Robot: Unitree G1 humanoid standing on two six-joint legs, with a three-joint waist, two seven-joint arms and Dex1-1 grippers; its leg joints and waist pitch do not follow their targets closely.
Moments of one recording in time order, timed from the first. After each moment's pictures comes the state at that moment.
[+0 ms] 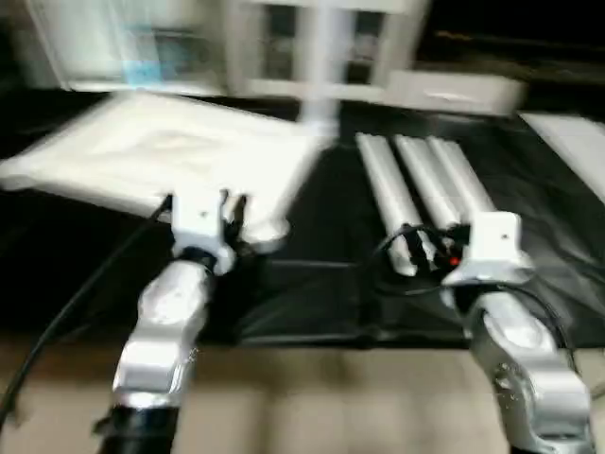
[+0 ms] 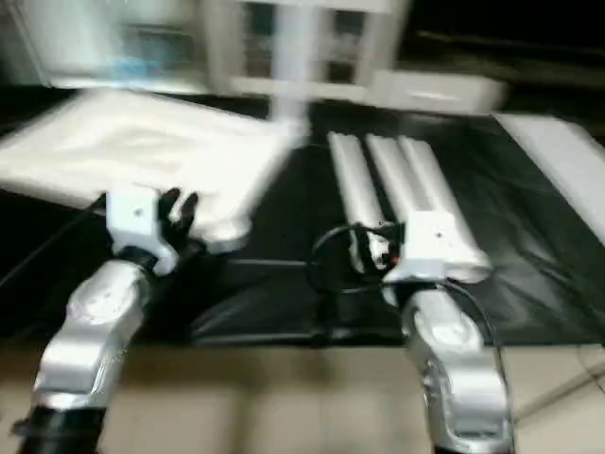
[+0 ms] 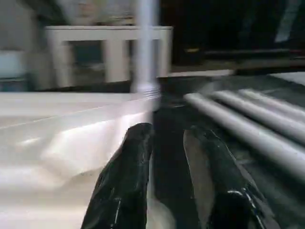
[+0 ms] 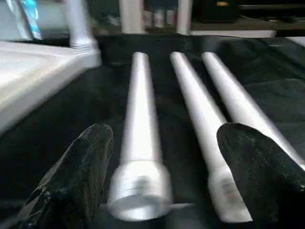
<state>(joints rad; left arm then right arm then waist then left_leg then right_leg) -0.27 0.07 -0.06 -0.10 -0.04 0.28 -0.15 -0.09 -0.14 -0.12 -0.32 0.18 0.56 0.08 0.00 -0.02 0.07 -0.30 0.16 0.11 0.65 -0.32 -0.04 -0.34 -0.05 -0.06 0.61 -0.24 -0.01</state>
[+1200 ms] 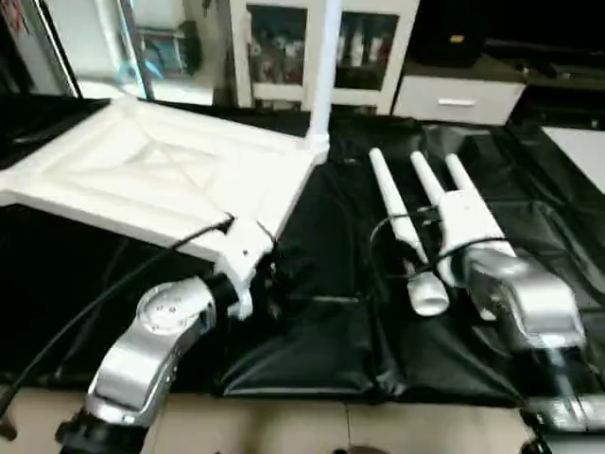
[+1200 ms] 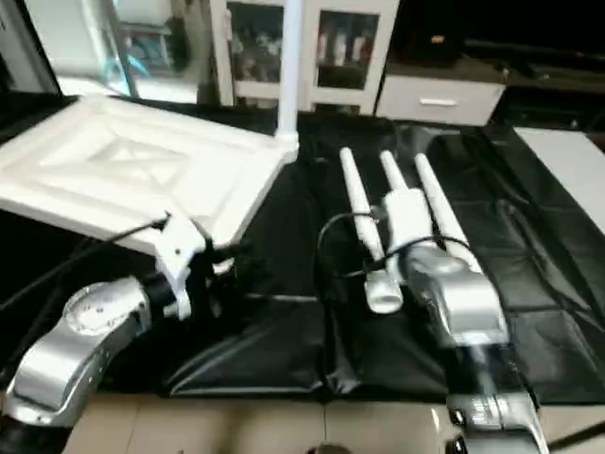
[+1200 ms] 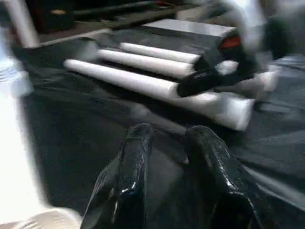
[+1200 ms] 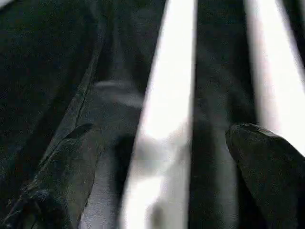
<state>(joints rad) -0.21 0.35 -0.20 -0.23 -0.24 0.43 -0.70 -0.49 -0.30 0.00 0.18 0.15 0.91 0.22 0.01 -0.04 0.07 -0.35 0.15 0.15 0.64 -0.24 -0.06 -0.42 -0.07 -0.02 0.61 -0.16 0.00</state>
